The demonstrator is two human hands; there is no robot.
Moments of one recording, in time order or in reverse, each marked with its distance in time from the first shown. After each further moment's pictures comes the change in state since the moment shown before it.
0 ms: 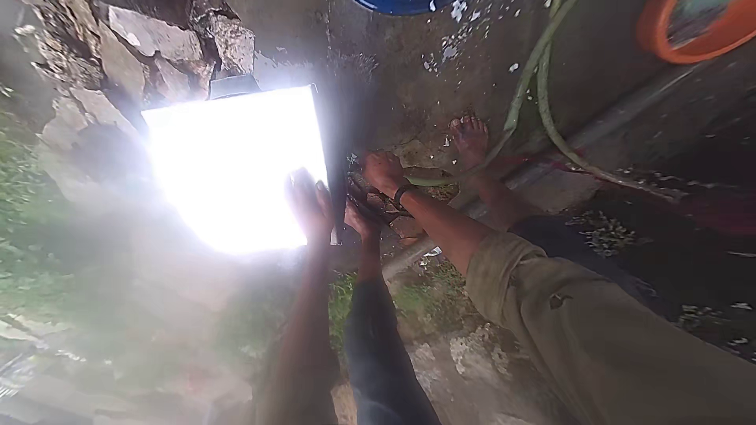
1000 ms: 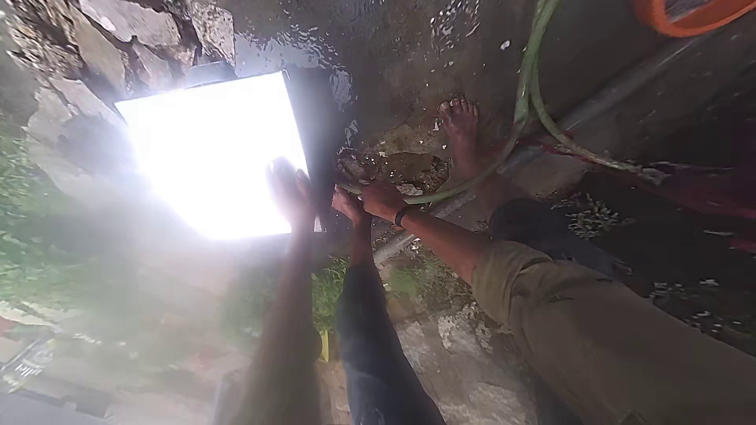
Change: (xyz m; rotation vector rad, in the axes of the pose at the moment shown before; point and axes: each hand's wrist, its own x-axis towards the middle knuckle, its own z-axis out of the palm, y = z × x) left_hand 0.001 0.003 -0.006 0.032 -0.042 0.022; right_hand -0.079 0.037 0.044 -0.087 -0.327 -0.093
